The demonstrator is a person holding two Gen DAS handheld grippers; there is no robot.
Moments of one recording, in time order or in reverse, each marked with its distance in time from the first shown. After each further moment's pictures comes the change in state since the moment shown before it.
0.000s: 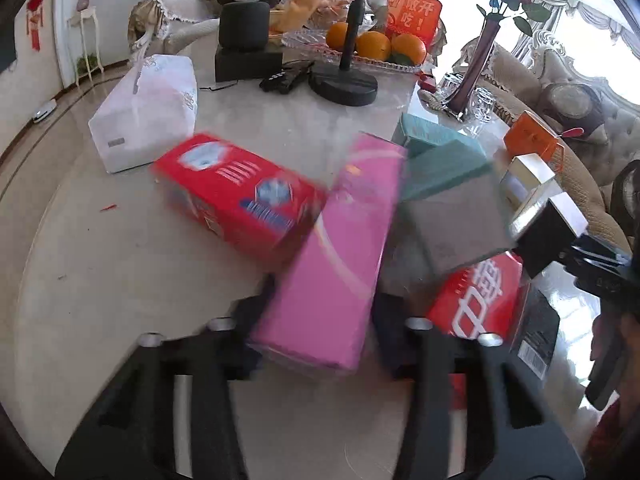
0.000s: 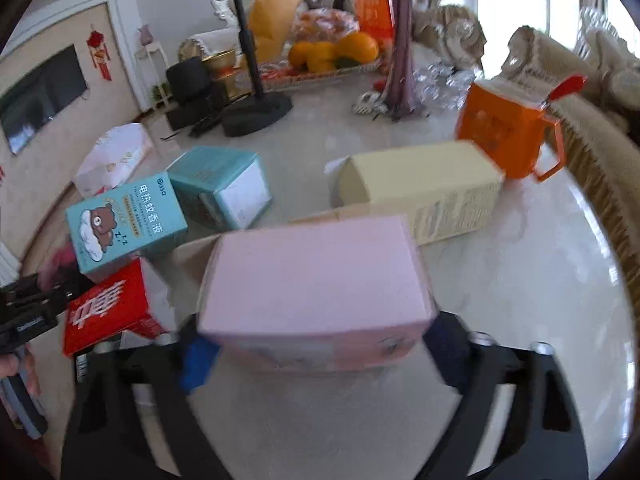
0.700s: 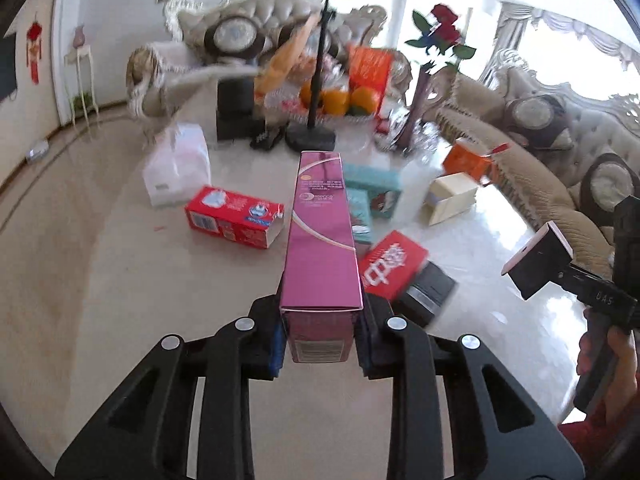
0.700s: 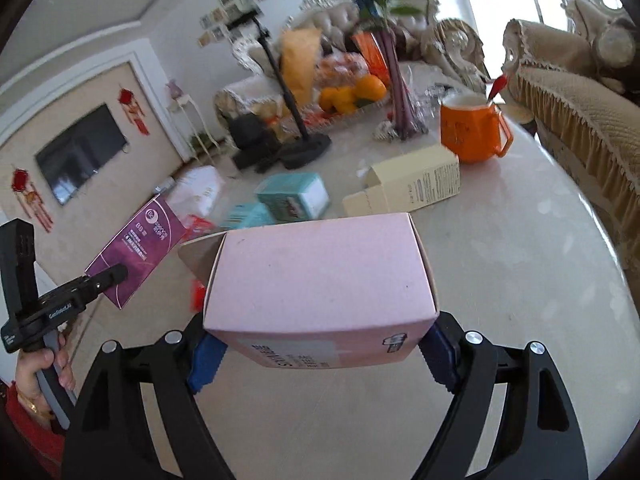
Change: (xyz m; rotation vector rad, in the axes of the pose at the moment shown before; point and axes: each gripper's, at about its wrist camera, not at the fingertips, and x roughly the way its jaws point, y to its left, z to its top) left arm -0.144 -0.027 -0.042 0.078 -0.174 -0.036; right arm -0.130 -0.004 -0.060 0.112 -0.156 0.210
